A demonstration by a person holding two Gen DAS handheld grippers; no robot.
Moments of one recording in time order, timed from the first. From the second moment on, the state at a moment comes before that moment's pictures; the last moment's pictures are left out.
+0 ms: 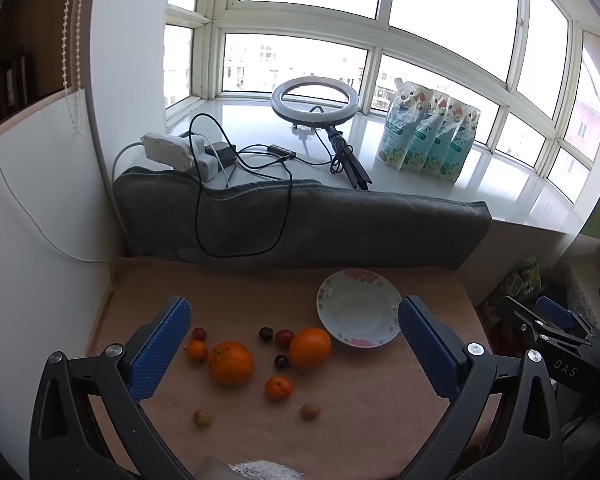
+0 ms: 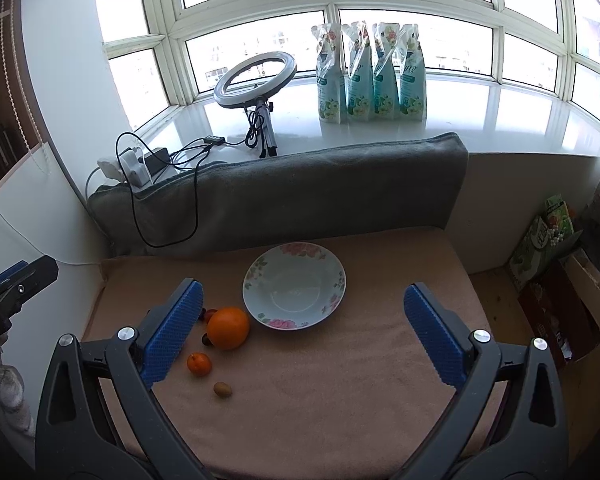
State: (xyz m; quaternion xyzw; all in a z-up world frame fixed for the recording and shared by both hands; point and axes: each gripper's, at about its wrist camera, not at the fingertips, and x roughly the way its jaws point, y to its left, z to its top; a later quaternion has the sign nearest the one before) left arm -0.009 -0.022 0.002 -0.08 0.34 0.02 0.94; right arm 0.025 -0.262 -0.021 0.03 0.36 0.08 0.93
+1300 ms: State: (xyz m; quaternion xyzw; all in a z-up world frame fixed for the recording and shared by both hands) left arm -0.006 -0.026 0.002 -0.07 0.34 0.01 0.94; right arm 0.029 -0.265 -0.029 0.05 0.38 0.09 0.92
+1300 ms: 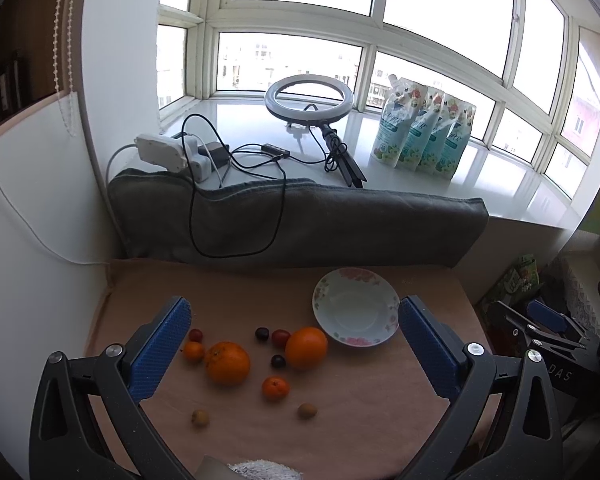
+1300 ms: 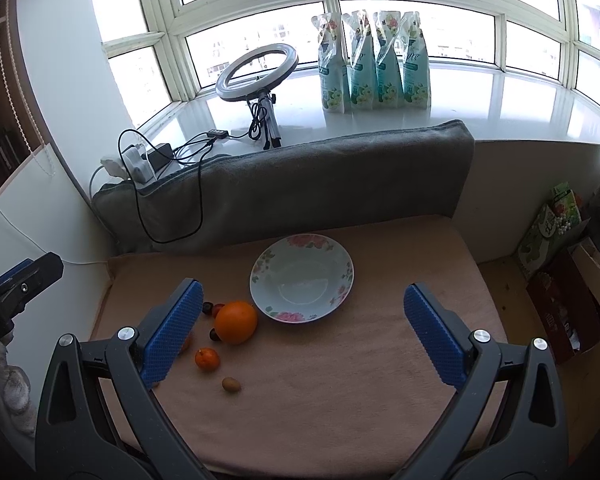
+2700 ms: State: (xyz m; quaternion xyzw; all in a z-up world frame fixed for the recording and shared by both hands) left arm 0.049 0.016 -0.144 -0.14 0.49 -0.05 0.86; right arm 0.106 -0.222 -0.187 0.13 0.53 0.17 0.82
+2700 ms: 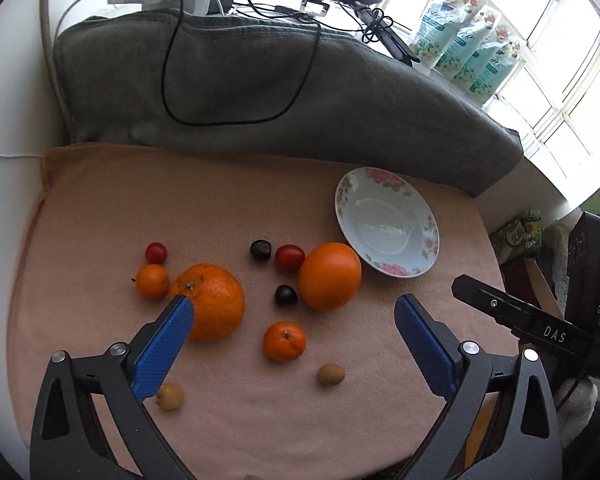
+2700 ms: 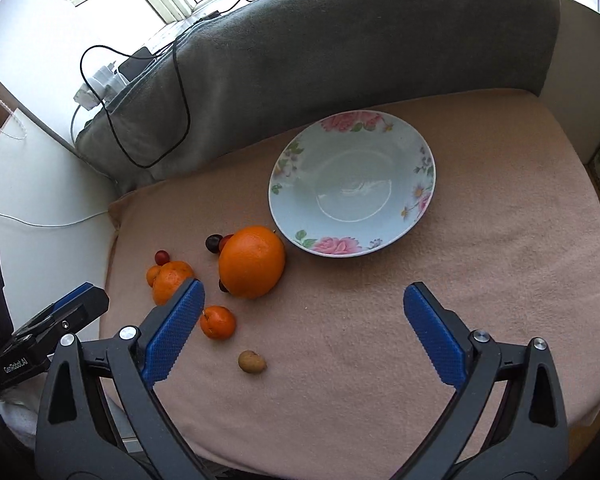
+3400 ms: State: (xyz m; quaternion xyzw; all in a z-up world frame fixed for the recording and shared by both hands) left arm 0.095 -0.004 -0.208 -0.13 0.53 -0.17 0.82; right arm 0.148 -0.191 -0.247 0.21 0.59 0.21 0.75
